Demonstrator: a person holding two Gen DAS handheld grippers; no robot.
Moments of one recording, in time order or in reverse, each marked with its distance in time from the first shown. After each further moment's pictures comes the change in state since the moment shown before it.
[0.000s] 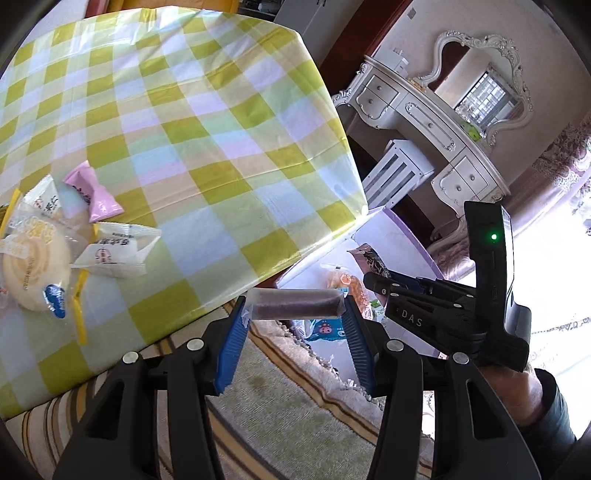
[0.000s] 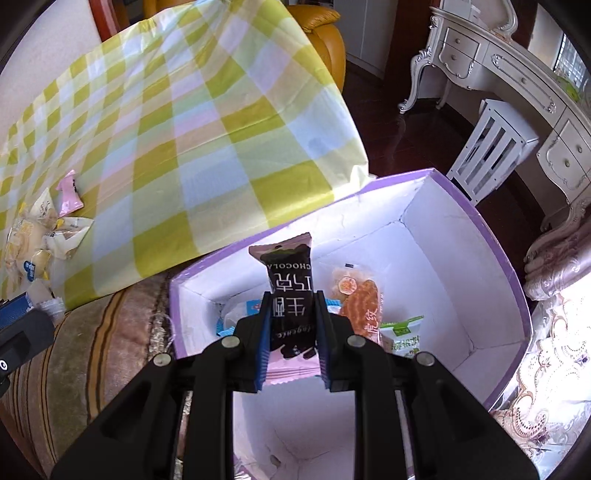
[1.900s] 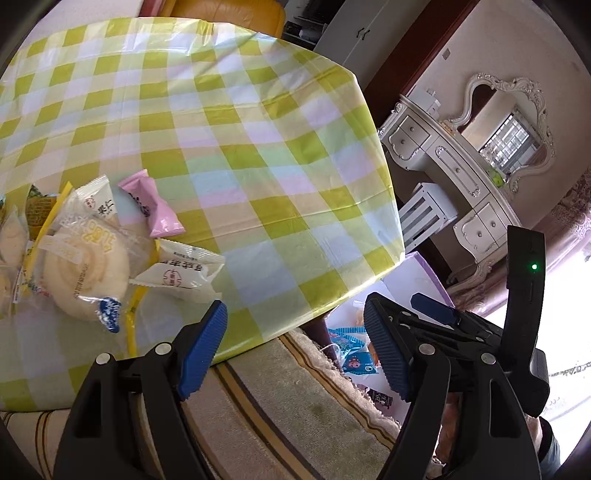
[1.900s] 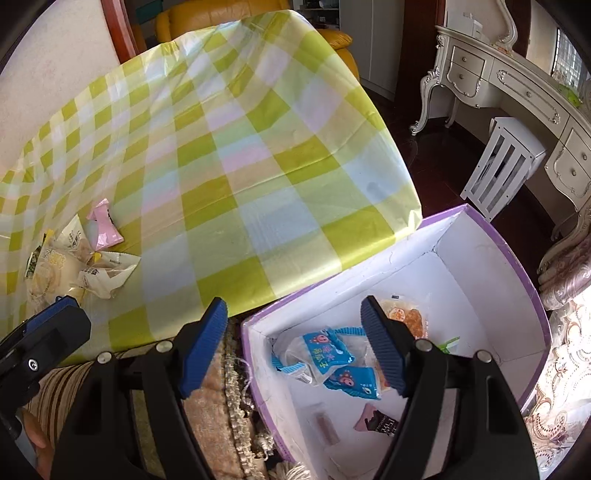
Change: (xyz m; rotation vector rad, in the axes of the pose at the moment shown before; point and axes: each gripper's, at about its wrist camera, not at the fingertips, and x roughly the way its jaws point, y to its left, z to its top) left arm -0.032 0.050 0.002 -0.140 -0.152 0.084; right arm -0.019 0.059 0.019 0.001 -0.110 0.076
